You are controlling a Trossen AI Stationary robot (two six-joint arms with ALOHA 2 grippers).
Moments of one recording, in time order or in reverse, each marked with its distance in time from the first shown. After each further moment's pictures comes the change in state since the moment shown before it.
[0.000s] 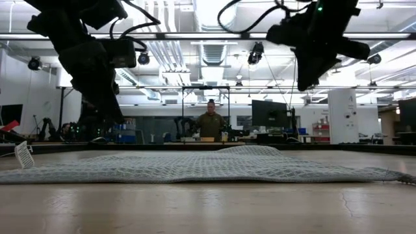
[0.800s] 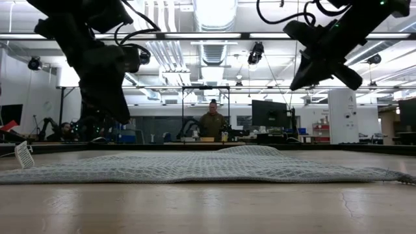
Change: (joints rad) left arm 0.064 0.000 0.000 0.010 -0.004 -0.140; right arm -0.160 -0.443 -0.490 0.679 0.001 -0.240
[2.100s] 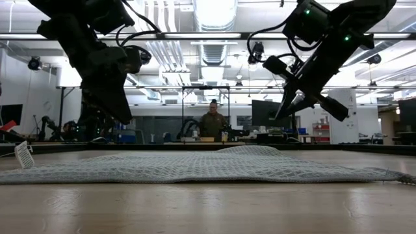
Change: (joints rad) left arm 0.025 -0.002 0.003 -0.001 0.006 0.004; right arm -0.171 0.230 -0.037 0.238 -0.209 0.292
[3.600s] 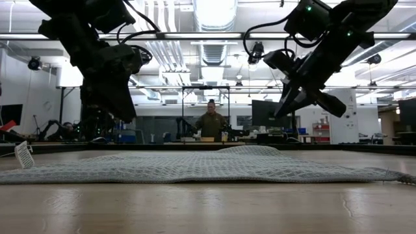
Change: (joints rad) left arm 0.002 0.000 0.004 0.017 -0.008 -0.105; right arm -0.009 -0.031 -0.001 -0.005 -0.101 -0.227
